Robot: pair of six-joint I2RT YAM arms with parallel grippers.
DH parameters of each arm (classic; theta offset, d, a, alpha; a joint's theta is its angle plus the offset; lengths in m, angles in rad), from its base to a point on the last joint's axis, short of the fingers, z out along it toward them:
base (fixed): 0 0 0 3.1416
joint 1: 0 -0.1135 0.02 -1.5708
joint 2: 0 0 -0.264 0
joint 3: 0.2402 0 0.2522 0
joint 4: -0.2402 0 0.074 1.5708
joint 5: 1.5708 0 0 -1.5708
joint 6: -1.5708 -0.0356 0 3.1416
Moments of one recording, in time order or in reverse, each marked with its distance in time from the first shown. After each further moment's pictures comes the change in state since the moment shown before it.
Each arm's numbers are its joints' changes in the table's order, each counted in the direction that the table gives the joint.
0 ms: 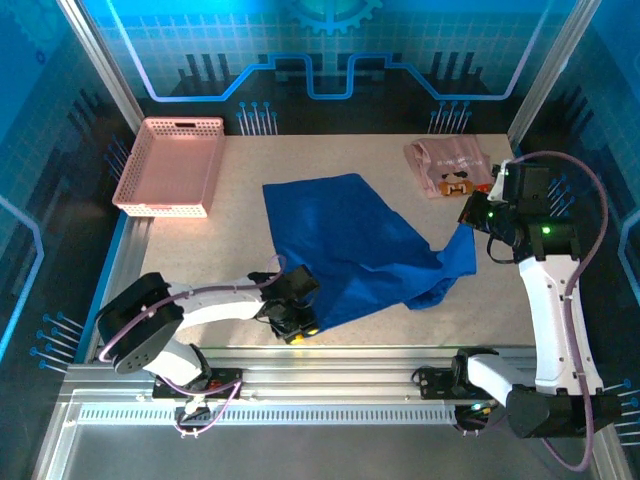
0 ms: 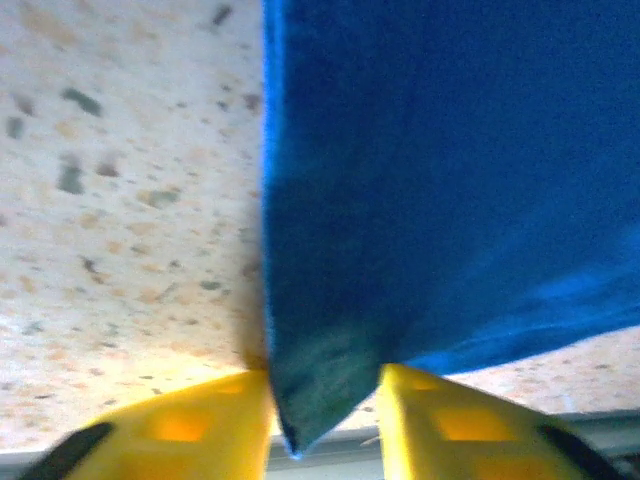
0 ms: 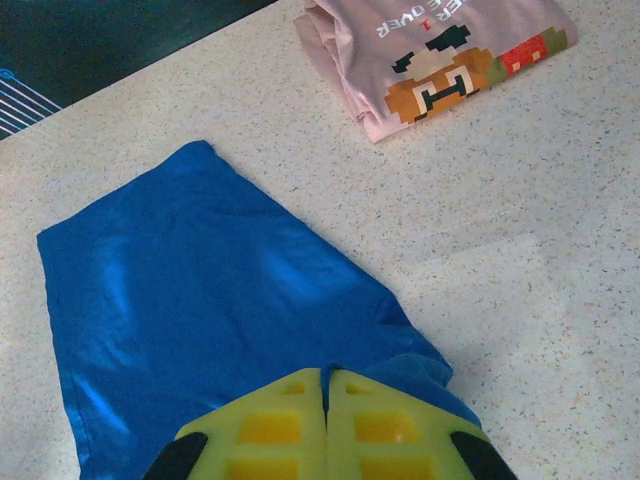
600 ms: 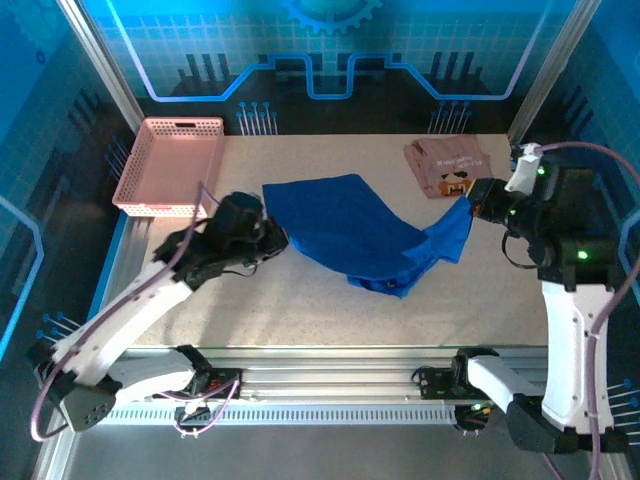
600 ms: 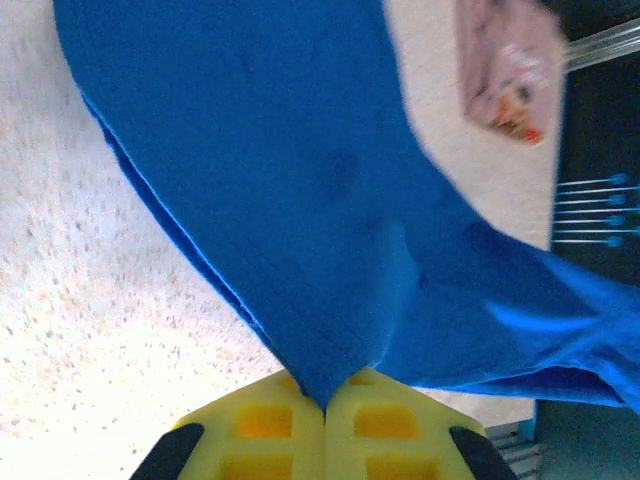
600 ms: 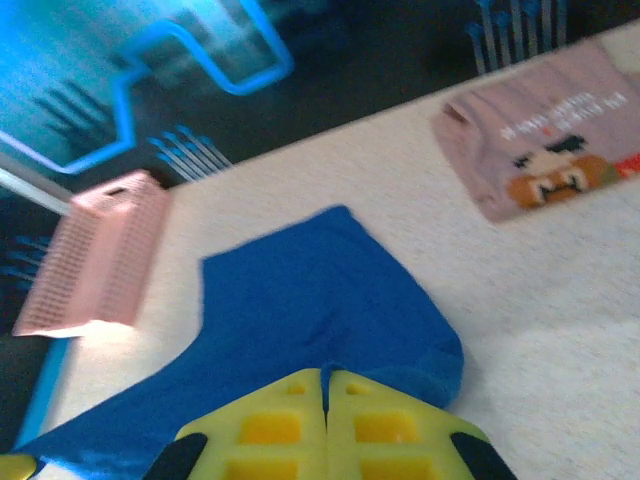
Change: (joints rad) left arm -0.249 0.442 0.501 -0.328 -0.294 -0.334; right arm -0.007 0.066 0.290 -0.089 -0.192 -0.013
